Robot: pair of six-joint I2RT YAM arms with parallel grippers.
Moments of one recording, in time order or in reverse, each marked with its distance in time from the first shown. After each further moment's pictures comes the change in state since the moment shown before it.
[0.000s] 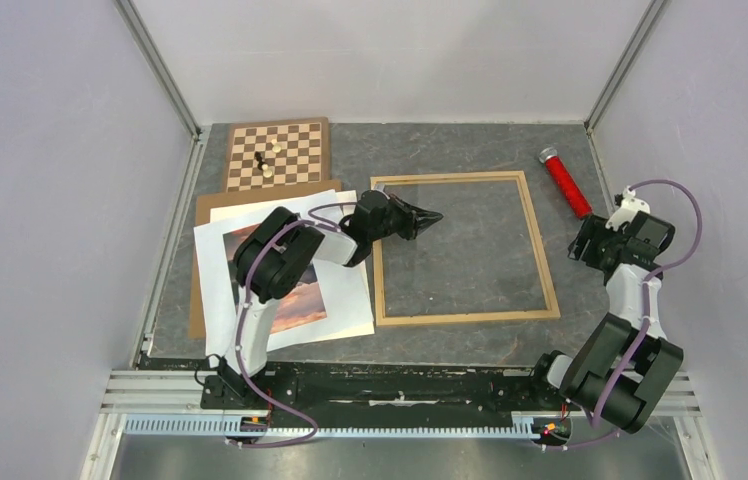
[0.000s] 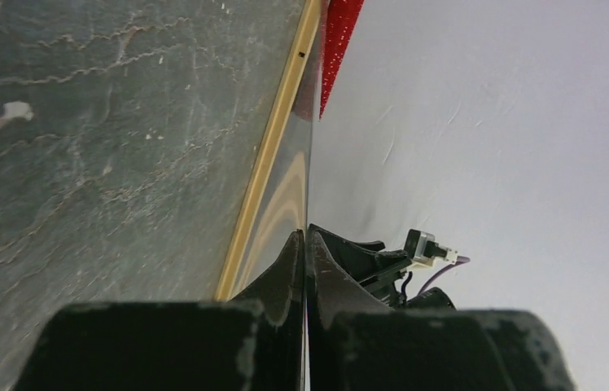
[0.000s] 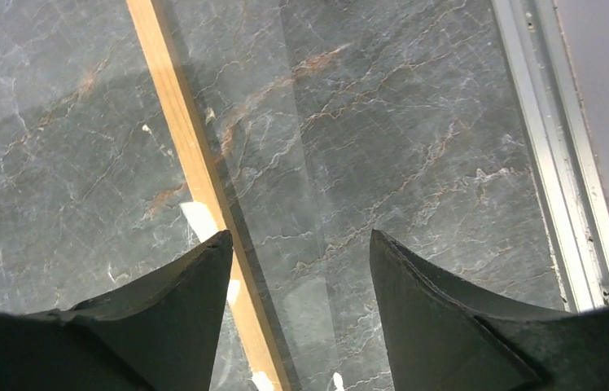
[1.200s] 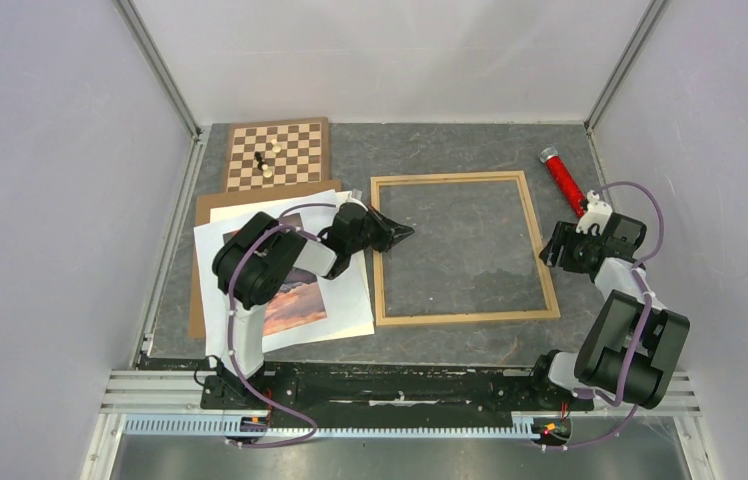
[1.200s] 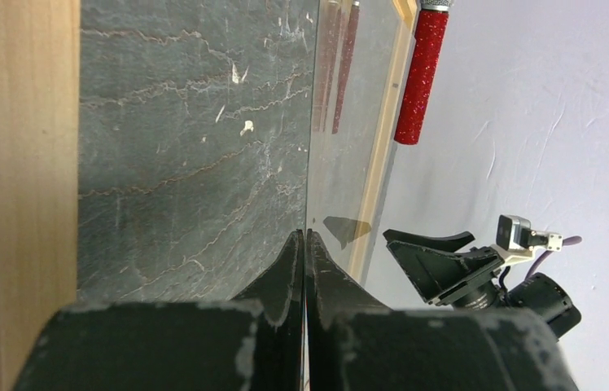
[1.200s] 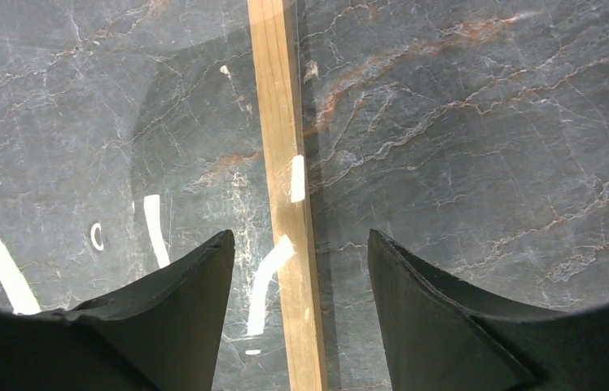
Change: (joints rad) left arm 0.063 -0.132 -0.237 -0.008 -0.072 0.334; right arm 0.105 0.126 -0.057 0.066 -0.138 -0.071
